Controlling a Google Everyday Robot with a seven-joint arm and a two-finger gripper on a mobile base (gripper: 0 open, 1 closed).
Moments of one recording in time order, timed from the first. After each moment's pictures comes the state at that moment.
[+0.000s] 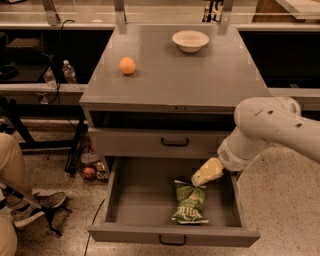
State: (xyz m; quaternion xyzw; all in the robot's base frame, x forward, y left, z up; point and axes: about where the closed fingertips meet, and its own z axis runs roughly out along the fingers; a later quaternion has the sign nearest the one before) arm 0.485 -0.188 0.671 -0.20 0.98 0.07 0.06
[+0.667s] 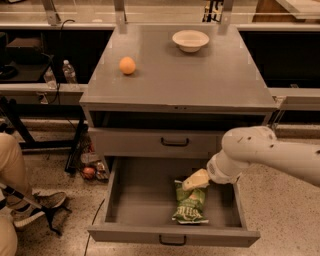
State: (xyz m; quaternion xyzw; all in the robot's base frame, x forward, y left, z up) arm 0.512 -0.171 0.571 -0.12 0.98 0.10 0.08
